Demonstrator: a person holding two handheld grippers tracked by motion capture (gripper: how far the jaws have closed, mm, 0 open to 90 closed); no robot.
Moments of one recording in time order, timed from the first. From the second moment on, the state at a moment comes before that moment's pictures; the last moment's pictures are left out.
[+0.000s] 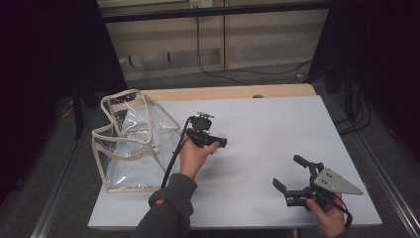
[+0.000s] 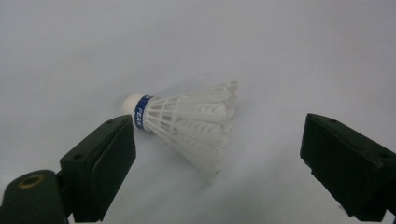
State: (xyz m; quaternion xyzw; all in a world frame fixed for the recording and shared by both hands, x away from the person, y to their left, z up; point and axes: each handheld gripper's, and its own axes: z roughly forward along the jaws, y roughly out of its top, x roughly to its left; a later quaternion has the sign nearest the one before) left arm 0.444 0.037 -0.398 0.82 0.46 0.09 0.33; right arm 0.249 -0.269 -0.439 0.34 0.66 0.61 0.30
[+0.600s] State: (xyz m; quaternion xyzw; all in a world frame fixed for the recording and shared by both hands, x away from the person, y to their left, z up) left arm 0.446 0.034 -0.405 0.82 0.46 0.10 0.33; right arm 0.249 -0.270 -0.439 0.34 0.66 0.61 0.30
